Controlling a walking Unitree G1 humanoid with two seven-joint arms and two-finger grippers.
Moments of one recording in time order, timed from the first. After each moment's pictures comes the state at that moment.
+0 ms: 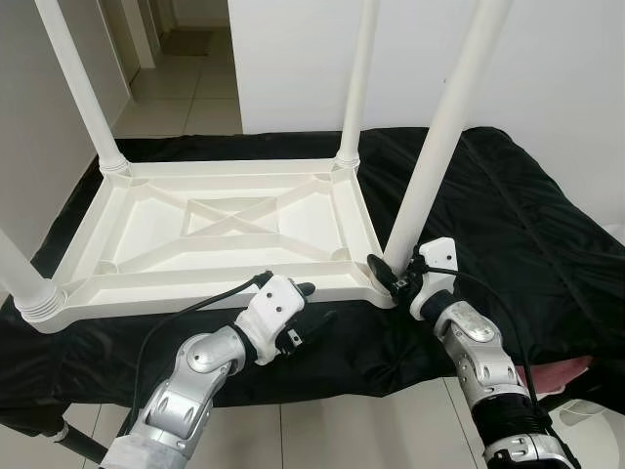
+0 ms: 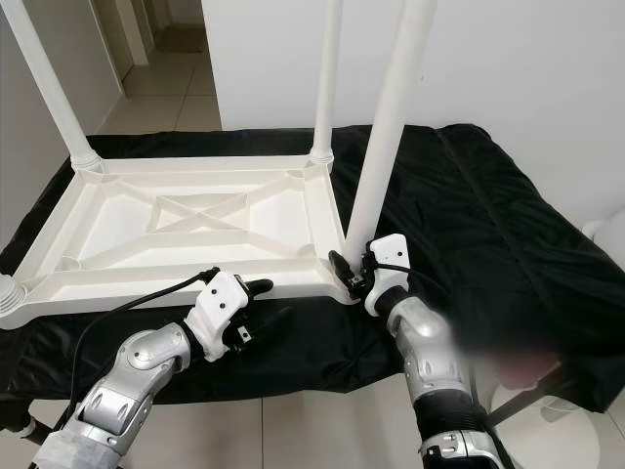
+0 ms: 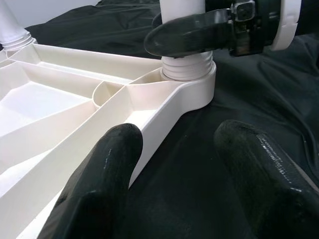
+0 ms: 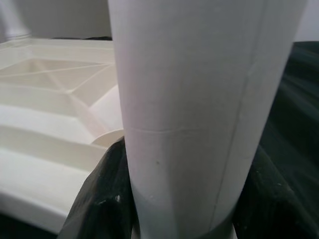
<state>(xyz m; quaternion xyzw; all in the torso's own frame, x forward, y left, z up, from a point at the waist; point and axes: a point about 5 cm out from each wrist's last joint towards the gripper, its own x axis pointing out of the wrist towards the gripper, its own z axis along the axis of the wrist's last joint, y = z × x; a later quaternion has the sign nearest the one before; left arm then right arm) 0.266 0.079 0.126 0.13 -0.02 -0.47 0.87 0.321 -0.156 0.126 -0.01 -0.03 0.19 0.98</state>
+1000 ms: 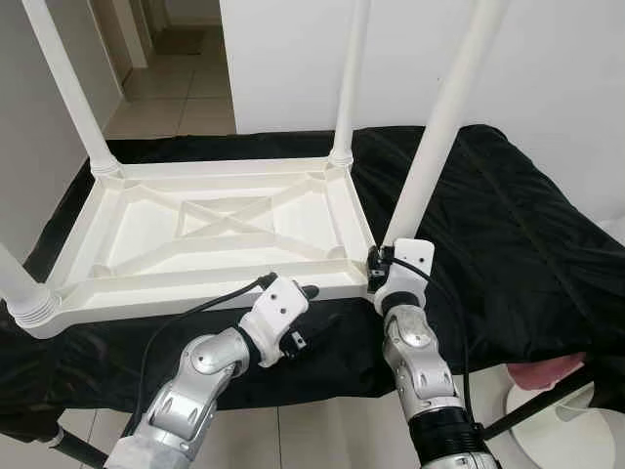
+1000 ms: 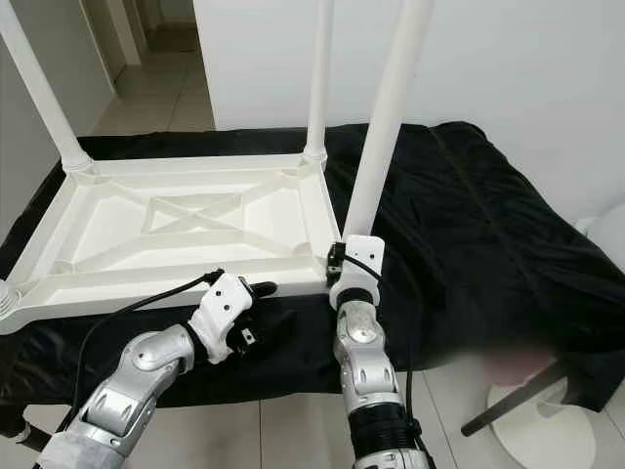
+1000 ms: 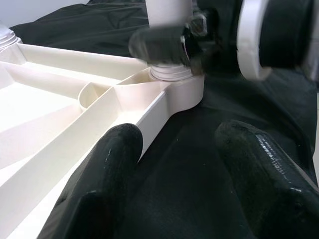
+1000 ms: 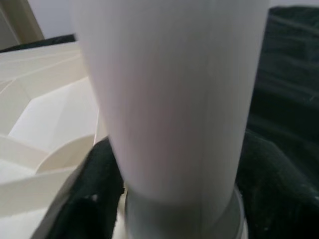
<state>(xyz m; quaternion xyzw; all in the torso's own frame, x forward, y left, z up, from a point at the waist) 0.264 0.075 0.125 0.12 -0.02 -0.47 0.87 0.311 -0.112 0.120 0.06 -0.01 -0.03 1.00</state>
